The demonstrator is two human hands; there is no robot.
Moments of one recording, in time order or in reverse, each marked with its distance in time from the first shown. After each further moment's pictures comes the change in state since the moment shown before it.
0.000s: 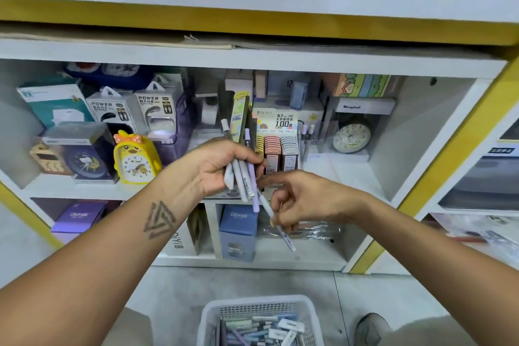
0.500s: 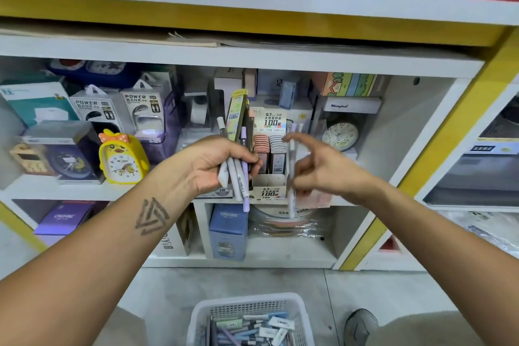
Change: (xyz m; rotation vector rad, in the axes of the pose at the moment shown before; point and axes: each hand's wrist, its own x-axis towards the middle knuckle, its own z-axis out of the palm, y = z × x) left_hand 0.001 0.000 0.014 0.037 -0.054 -0.014; right_hand -0.024 0.011 -0.044 -0.016 0.378 -0.061
